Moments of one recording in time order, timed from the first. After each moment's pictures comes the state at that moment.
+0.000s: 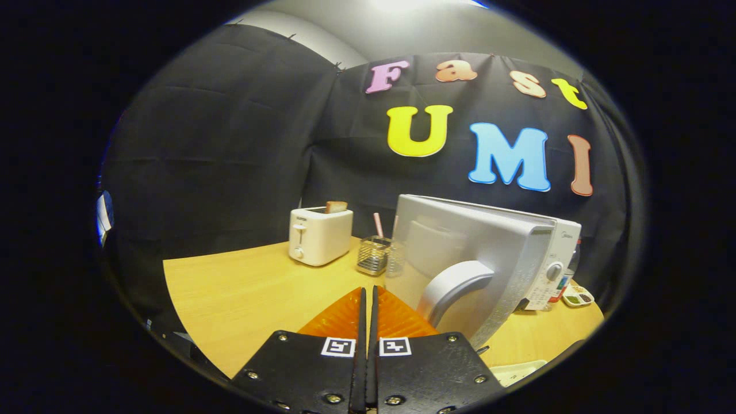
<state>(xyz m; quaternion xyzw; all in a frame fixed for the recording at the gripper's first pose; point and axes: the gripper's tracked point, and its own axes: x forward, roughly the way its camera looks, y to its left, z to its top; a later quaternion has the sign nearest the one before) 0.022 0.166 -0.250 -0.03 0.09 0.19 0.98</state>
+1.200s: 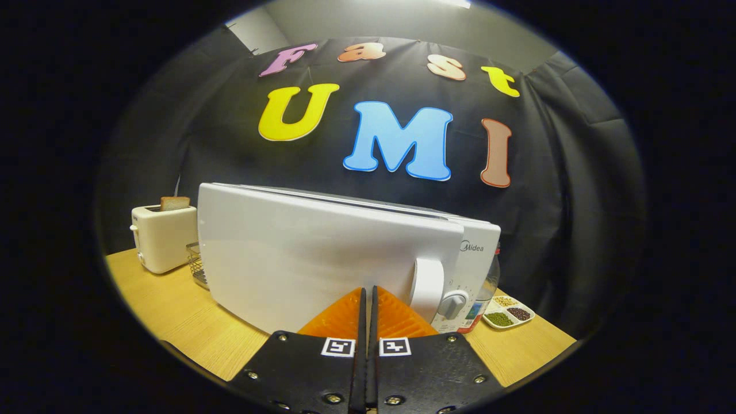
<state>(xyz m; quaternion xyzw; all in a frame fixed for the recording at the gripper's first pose) 0.211 -0.027 -0.267 -0.04 0.09 -0.04 0.99</state>
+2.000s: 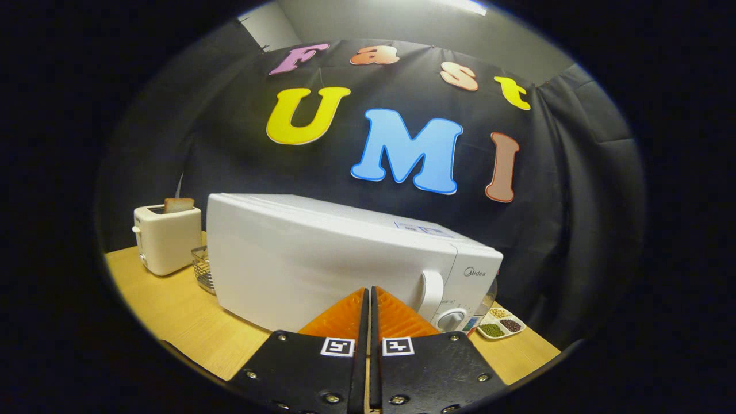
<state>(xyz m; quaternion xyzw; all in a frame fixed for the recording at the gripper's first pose) 0.186 -0.001 -0.219 -0.07 0.08 -0.02 0.99</state>
